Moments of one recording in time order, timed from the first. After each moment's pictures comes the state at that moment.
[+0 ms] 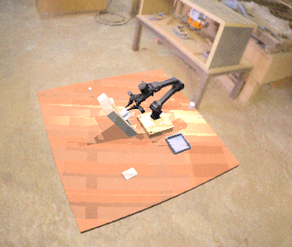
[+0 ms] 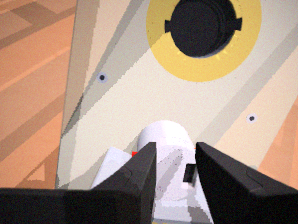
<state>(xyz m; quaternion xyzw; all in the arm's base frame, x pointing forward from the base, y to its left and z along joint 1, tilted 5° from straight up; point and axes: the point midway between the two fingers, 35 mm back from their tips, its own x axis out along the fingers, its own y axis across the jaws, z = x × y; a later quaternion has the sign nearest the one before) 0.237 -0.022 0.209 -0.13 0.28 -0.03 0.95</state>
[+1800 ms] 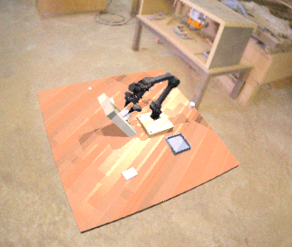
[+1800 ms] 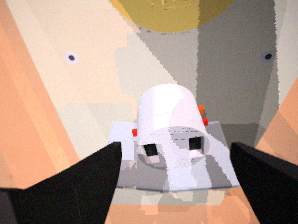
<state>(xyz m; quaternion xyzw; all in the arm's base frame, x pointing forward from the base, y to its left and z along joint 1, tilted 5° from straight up) 0.242 -0.027 0.203 0.01 0.46 -0.07 0.89</state>
